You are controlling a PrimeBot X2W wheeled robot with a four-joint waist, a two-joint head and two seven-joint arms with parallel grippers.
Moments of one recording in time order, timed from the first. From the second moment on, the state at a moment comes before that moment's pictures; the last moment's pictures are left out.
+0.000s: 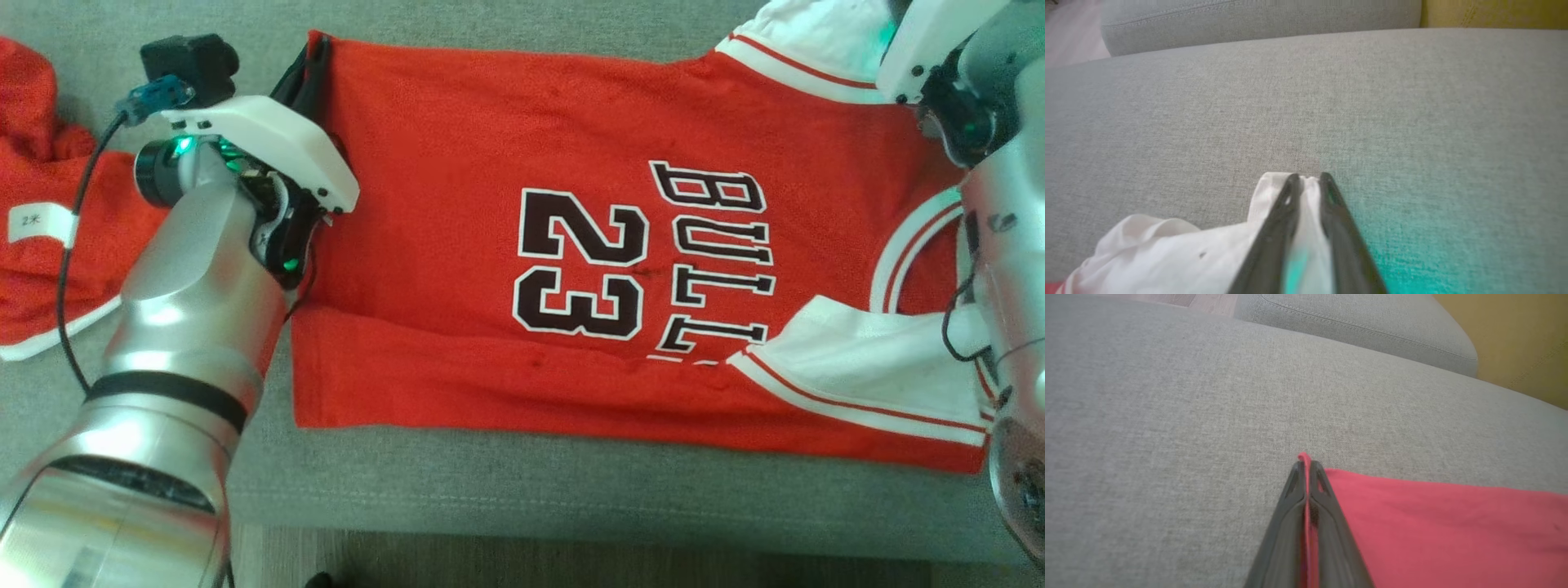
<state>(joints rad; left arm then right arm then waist) -1.01 0.09 -0.50 1.11 -0.65 -0.13 -0.24 -1.09 -0.20 0.05 0.96 0.22 0.13 0.35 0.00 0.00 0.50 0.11</state>
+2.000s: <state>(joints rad) -0.19 0.25 -0.27 0.33 -0.52 0.09 -0.25 -0.06 -0.06 -0.01 -0.01 0.21 0.13 0.04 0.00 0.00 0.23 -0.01</state>
